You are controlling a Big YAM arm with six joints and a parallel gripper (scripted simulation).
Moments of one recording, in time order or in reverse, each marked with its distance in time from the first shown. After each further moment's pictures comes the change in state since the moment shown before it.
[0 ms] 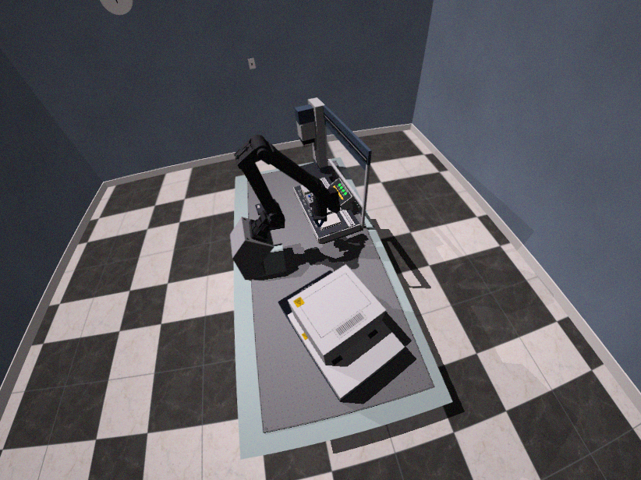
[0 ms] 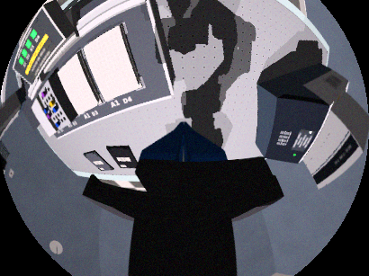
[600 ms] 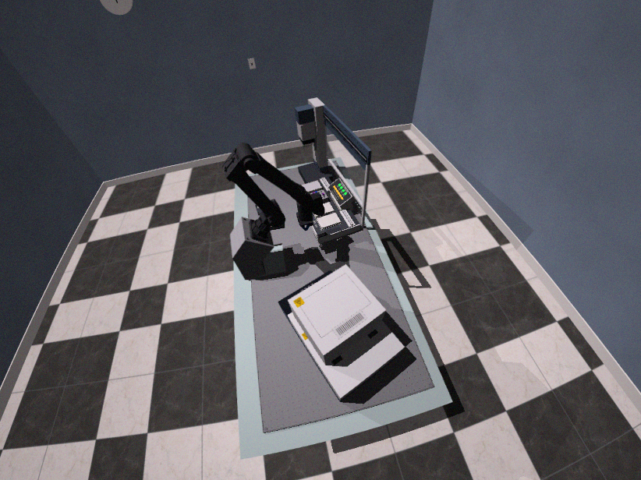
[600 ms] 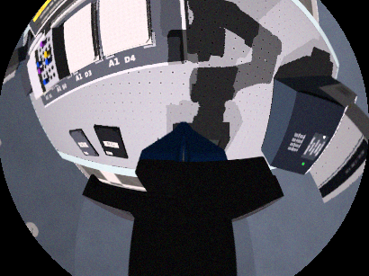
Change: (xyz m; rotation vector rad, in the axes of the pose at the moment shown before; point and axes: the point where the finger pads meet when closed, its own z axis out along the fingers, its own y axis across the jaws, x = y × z) arm 0.073 0.010 0.024 -0.065 -0.048 -0.139
